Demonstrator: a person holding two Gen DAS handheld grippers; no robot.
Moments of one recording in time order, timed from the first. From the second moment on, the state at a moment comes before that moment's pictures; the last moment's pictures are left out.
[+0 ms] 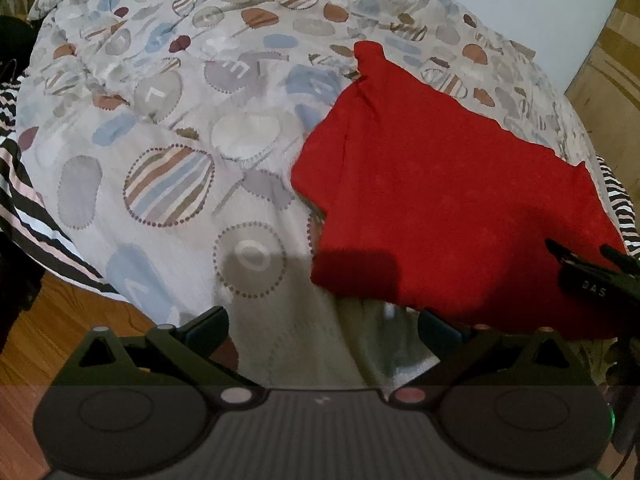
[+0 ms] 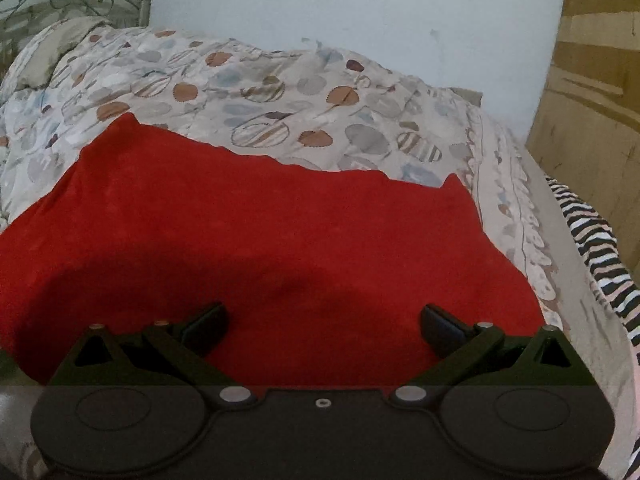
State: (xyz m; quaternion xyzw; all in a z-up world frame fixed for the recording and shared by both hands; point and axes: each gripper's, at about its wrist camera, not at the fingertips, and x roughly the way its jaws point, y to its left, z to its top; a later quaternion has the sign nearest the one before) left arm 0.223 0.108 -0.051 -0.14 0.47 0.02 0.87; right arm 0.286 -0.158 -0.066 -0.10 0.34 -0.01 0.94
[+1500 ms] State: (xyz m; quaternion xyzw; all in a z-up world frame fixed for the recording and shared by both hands) left arm 0.318 0.120 -0.041 -0.11 0.40 0.02 0.91; right arm 0.244 -0.153 -0.094 -0.09 0.21 -0.04 0.97
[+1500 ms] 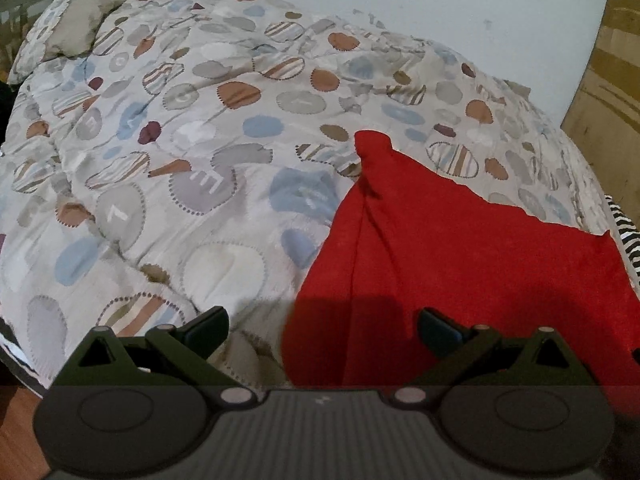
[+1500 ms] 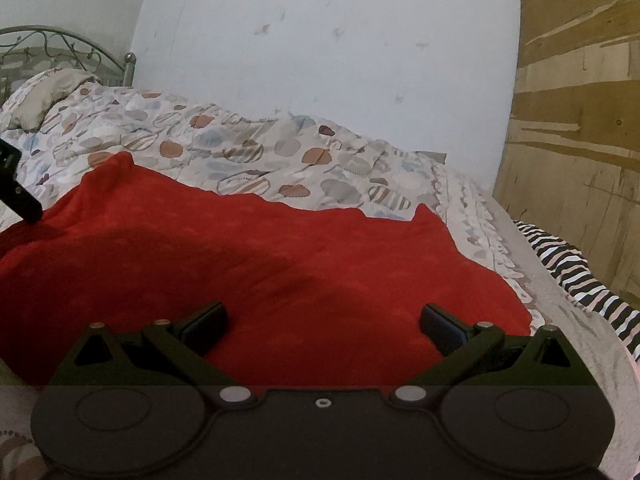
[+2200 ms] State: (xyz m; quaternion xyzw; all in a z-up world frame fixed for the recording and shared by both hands) left arm 0.328 0.124 -0.064 -0.10 0.40 -0.01 0.91; right arm 0.237 -0.153 -0.101 -0.09 0.19 -0.05 0.98
